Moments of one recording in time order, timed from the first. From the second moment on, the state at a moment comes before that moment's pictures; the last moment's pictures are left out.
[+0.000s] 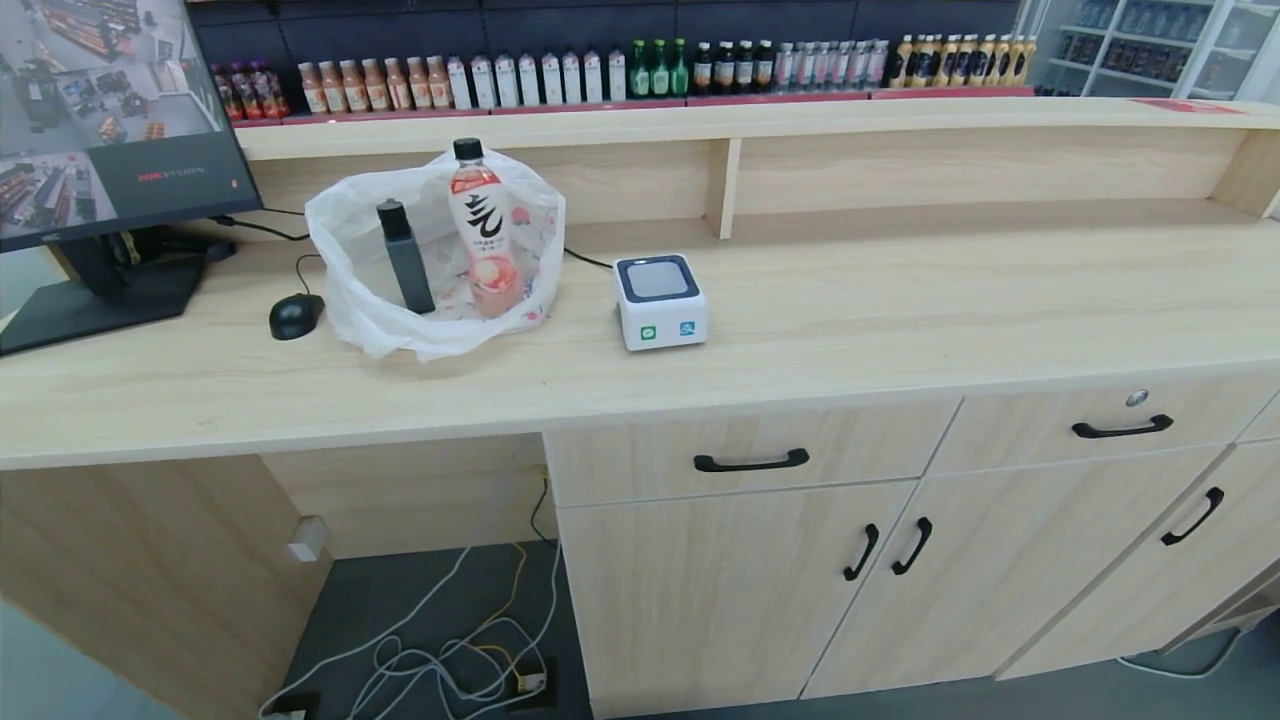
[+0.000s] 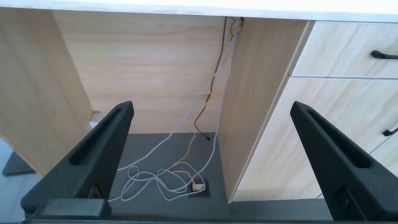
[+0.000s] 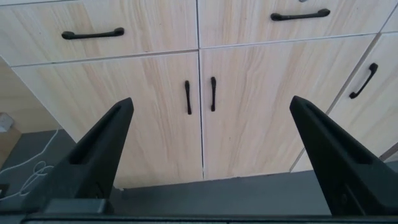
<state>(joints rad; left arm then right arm) 0.00 0.00 0.00 0.00 0.00 0.00 0.01 0.00 0.00 0.00 -0.02 0.00</state>
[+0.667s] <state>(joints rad) 0.00 0.00 0.00 0.00 0.00 0.00 0.01 0.00 0.00 0.00 -0.02 0.00</state>
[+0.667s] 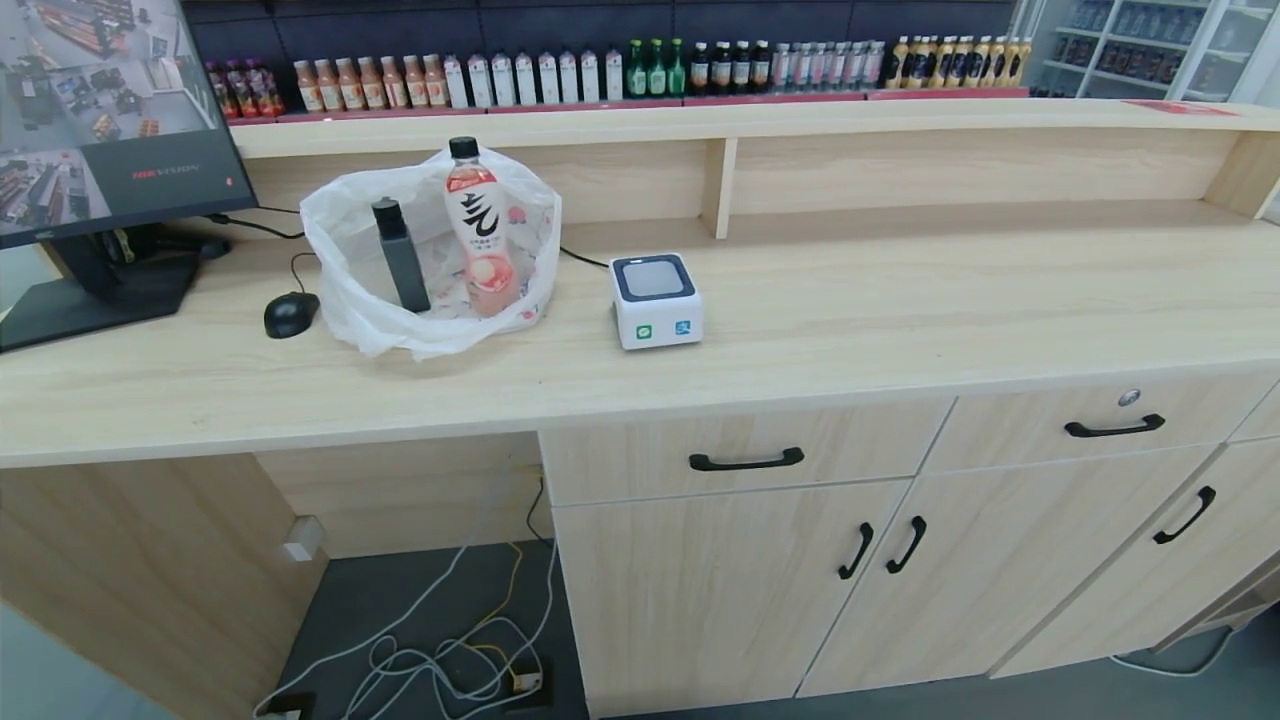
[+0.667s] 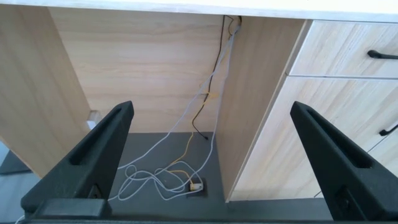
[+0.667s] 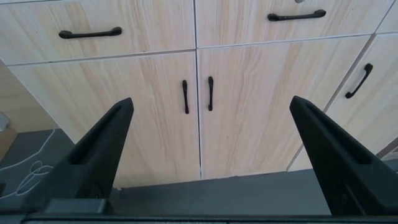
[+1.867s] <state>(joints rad) 0.00 0.00 0.00 0.00 0.00 0.00 0.01 0.00 0.00 0.00 -0.02 0.00</state>
